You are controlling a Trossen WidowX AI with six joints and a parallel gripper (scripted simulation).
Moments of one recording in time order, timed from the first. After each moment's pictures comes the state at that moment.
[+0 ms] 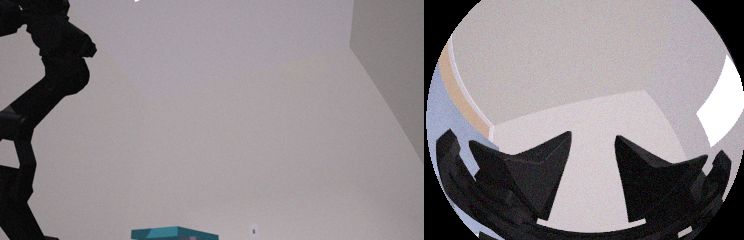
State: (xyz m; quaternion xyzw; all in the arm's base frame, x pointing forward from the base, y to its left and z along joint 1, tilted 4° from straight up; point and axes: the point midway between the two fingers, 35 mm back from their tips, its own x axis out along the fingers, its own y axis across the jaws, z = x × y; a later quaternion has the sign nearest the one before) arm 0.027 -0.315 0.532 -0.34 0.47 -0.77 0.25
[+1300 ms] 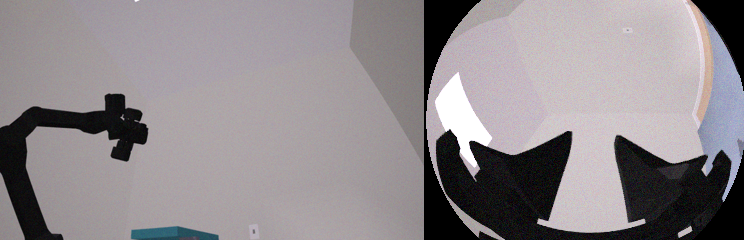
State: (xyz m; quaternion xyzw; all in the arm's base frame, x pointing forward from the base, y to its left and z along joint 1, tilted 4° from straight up) arm -0.031 0.219 0.548 -0.52 -0.55 -0.60 -0.26
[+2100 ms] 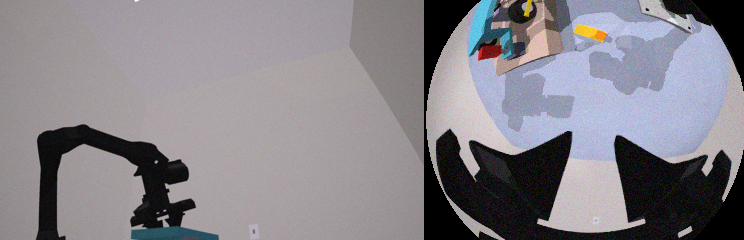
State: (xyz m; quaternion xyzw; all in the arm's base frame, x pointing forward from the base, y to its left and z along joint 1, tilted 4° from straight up) arm 0.182 0.208 0.215 -0.69 -0.48 0.37 -0.39
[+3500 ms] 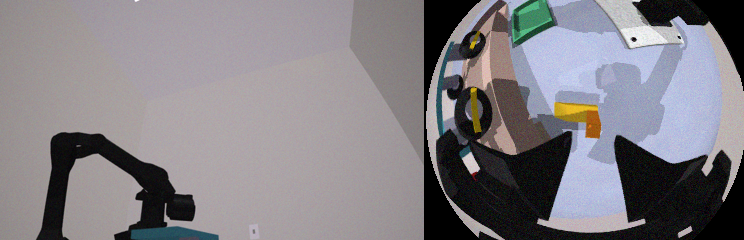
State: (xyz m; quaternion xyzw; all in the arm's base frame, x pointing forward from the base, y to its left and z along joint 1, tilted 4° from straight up) arm 0.187 0.137 0.112 -0.65 -0.34 0.58 -0.36
